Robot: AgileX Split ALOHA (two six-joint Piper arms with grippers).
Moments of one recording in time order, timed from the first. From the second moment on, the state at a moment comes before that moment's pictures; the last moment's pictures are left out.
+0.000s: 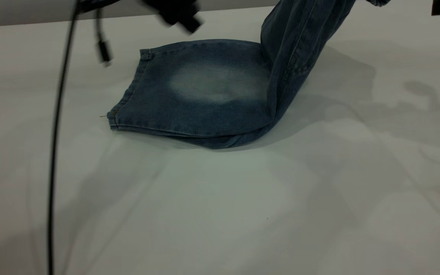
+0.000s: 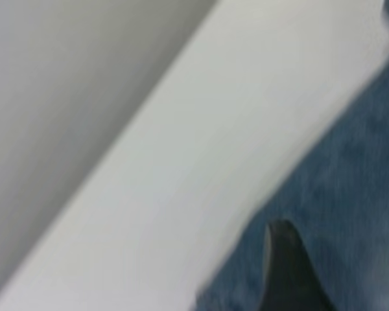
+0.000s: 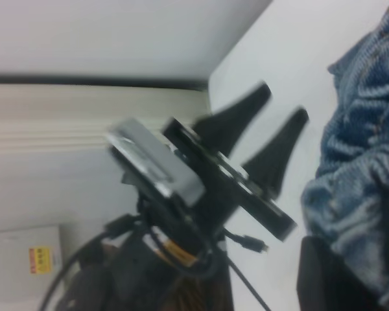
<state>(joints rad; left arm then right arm) -0.49 2.03 -1.17 1.74 0.11 -1.18 -0.12 1.87 -0.85 1.75 1.18 -1.03</state>
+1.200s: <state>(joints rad) -0.46 2.16 -1.08 1.74 -0.24 -1.24 -0.02 1.73 -0.86 1.74 1.22 -1.05</state>
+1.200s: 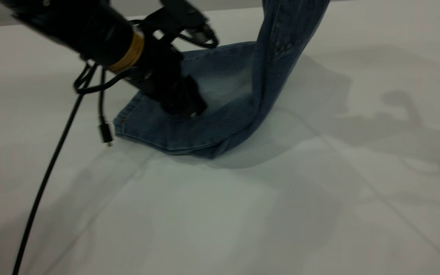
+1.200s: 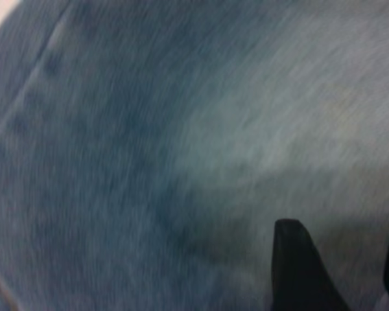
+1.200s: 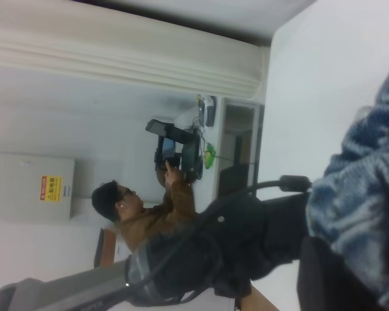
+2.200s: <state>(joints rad) -0.24 1.68 -1.10 1.74 -0.07 -1.28 0.15 1.73 -0.86 1.75 1.10 -1.17</state>
